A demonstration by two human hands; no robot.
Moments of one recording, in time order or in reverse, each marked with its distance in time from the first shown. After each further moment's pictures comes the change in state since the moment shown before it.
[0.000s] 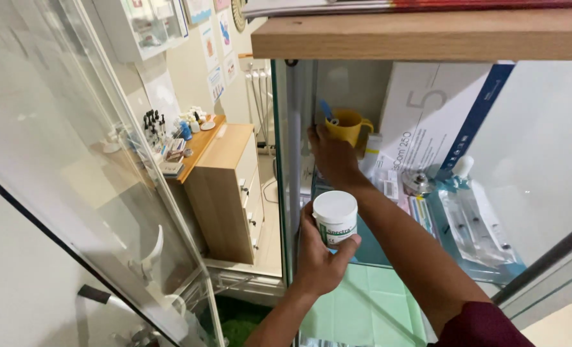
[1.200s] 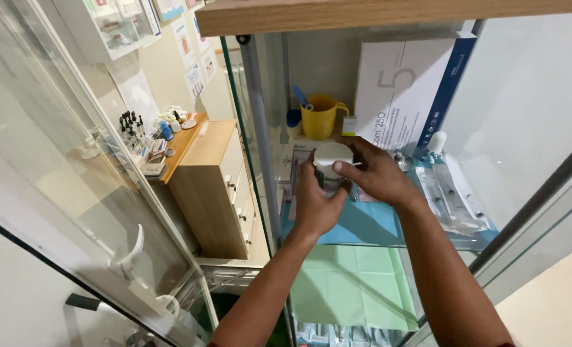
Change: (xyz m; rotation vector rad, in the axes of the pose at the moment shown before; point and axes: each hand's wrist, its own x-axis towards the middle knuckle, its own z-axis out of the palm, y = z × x) left_hand 0.062 -0.039 0.030 0.352 0.080 0.201; right_hand -0.117 0.036 -0.137 0.997 -0.131 0.345
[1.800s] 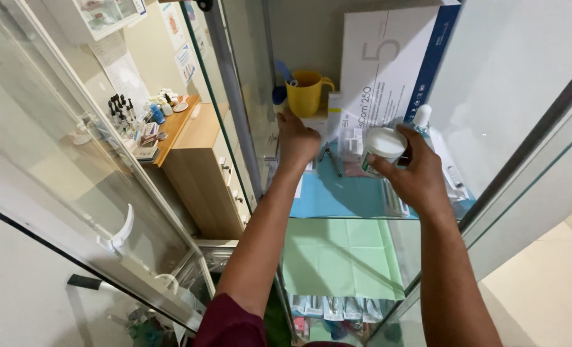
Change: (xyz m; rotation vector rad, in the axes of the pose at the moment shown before) left_hand 0.086 -0.183 0.061 1.189 -0.237 0.458; right_hand -0.085 -0.008 -0.039 -0.179 0.430 0.192
